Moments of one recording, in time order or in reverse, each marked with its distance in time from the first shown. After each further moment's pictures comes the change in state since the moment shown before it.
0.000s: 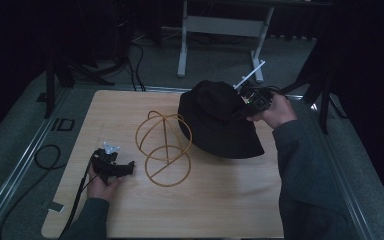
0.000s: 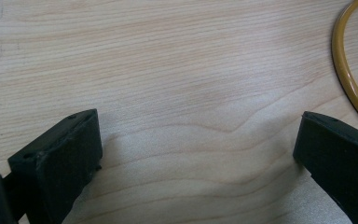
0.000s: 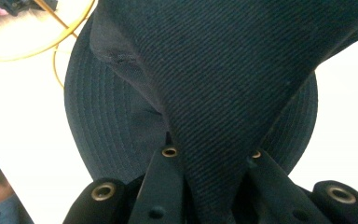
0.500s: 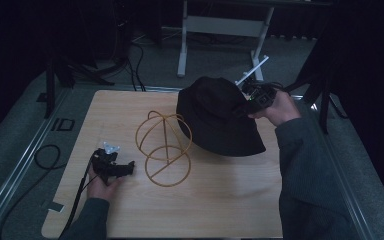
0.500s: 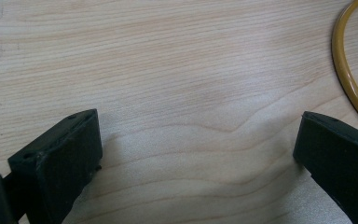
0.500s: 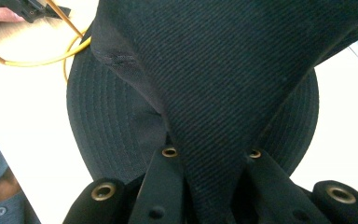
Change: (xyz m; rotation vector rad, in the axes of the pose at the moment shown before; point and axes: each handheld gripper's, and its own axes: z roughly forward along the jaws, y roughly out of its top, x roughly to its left) left arm 0.000 0.000 0.000 0.001 0.001 0.003; right arm 0.003 0.003 -0.015 -0.032 0.008 -0.023
